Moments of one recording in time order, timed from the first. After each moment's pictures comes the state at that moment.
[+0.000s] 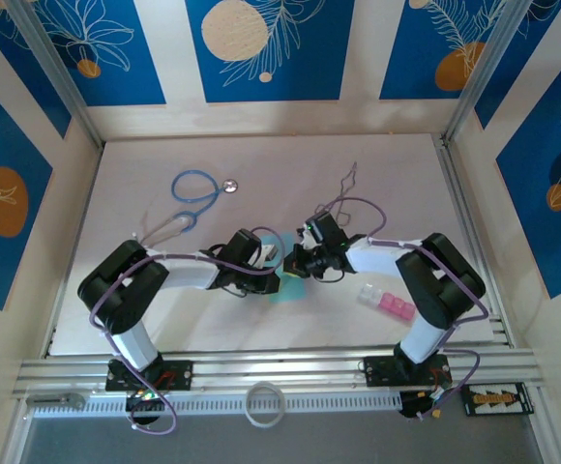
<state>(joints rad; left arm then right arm) -0.74 1.72 0.75 -0.01 0.48 -0.60 0.63 1.69 0.79 -0.08 -0.52 0.83</state>
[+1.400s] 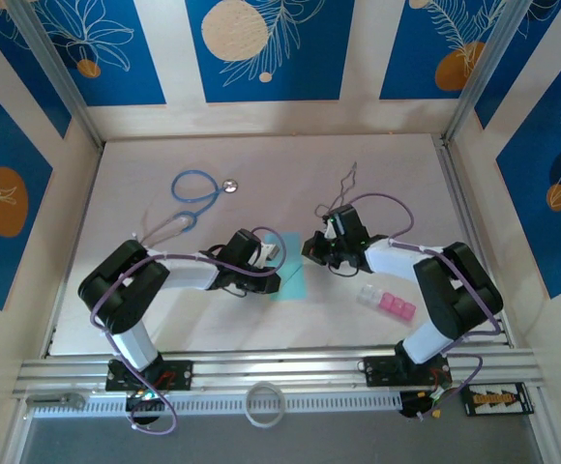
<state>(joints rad) -0.74 1.72 0.73 0.03 0.48 -0.54 0.49 1.58 0.71 0.01 -0.42 0.86</state>
